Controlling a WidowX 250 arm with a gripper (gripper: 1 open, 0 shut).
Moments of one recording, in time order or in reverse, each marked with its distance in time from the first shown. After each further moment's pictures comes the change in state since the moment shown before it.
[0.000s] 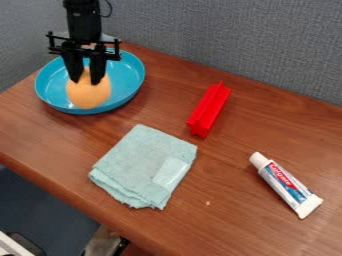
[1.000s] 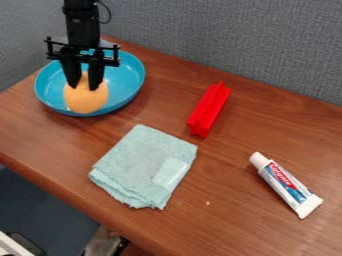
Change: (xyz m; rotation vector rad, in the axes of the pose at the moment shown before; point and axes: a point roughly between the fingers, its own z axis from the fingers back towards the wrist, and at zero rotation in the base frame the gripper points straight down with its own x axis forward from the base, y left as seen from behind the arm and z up) arm -0.006 0.001 -0.007 0.012 0.018 0.023
